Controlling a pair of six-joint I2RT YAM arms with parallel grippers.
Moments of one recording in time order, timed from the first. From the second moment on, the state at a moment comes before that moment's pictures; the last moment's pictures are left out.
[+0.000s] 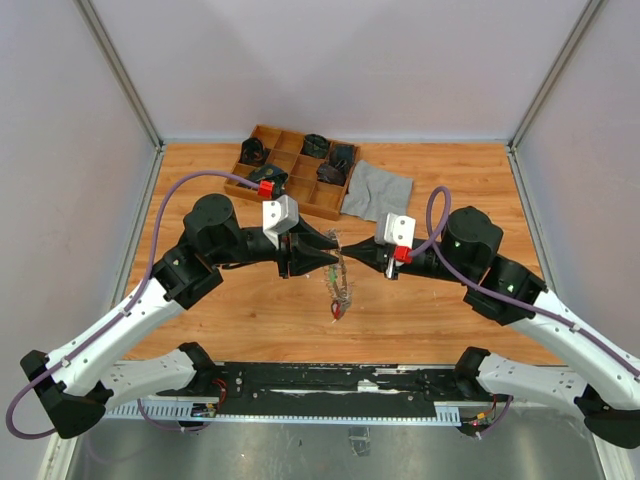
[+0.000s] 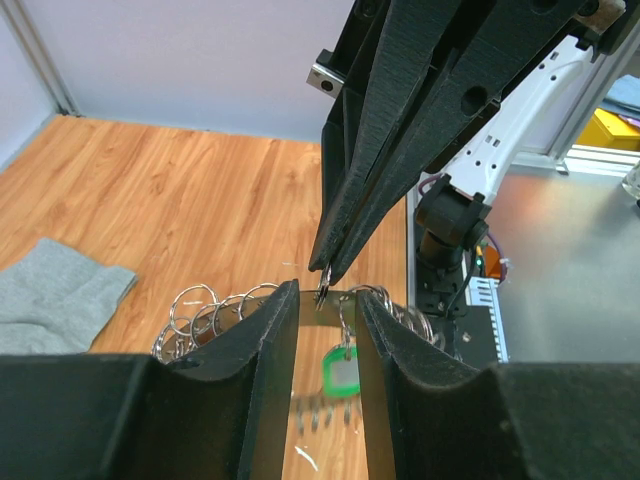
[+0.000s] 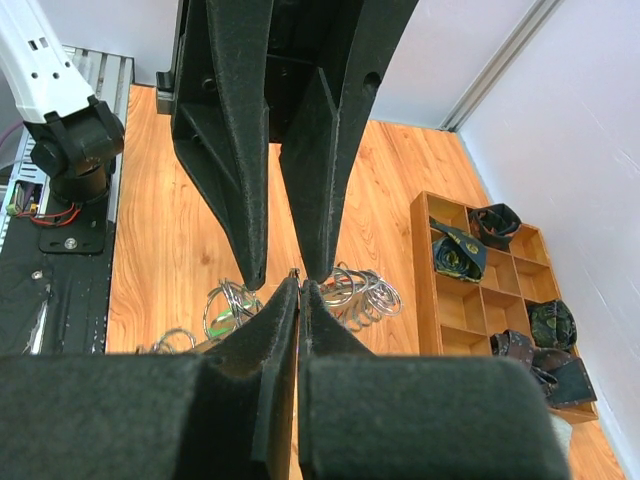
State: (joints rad) left arm -0.78 0.97 1.05 -0.10 0.67 -0.01; right arm 0.91 0.89 1.11 -0.30 -0.43 -0.40
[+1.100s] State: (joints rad) left arm -0.78 0.97 1.03 -0.06 0.61 -0.05; right arm 0.91 0.86 1.10 -0.21 -0.39 -0.33
